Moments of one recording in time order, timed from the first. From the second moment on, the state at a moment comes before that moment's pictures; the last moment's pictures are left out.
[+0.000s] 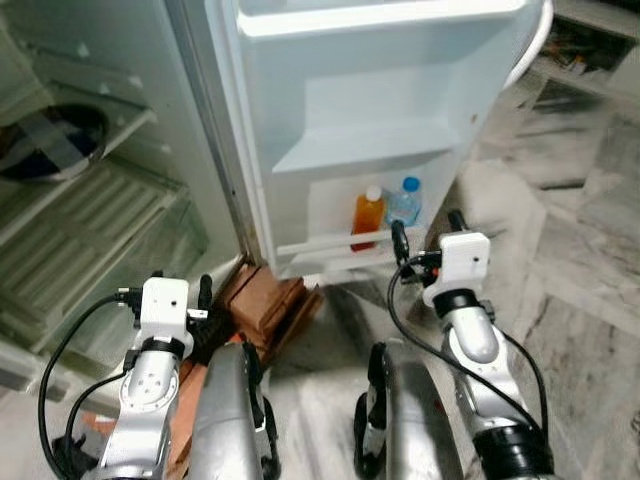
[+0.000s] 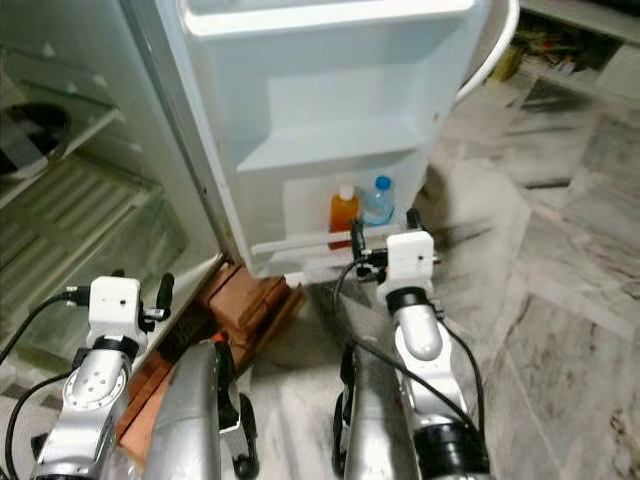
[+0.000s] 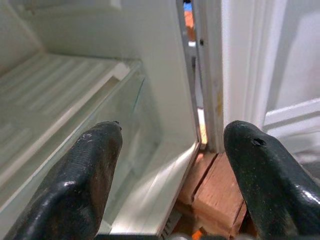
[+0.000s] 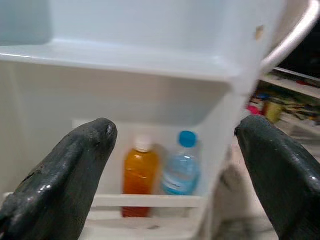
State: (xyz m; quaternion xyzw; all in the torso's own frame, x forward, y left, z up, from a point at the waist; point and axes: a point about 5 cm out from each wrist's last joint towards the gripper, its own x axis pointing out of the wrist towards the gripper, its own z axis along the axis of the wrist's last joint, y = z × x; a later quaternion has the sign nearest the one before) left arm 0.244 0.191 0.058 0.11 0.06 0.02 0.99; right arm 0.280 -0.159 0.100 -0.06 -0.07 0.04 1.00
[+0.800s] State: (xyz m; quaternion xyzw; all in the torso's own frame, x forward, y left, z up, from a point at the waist) left arm 0.256 0.193 0.067 0.13 0.02 0.04 0.99; right arm 0.290 -0.157 0.110 -0.06 -0.06 0.04 1.00
